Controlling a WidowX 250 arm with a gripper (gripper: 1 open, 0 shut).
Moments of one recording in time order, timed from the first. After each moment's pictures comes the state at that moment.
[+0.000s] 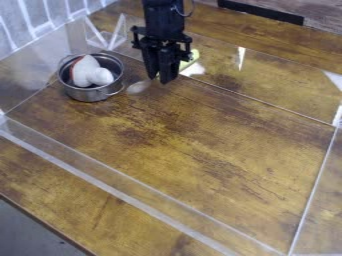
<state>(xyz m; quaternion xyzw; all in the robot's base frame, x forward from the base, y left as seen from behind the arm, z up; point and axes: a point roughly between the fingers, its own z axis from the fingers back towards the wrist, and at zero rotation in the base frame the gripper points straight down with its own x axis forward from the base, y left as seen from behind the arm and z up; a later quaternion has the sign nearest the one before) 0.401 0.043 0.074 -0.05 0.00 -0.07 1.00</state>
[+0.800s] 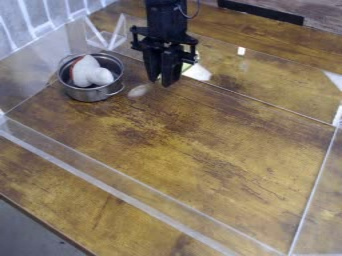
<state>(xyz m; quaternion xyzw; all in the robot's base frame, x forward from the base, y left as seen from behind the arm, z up) 0.387 0.024 0.086 -0.04 0.00 -0.04 1.00</state>
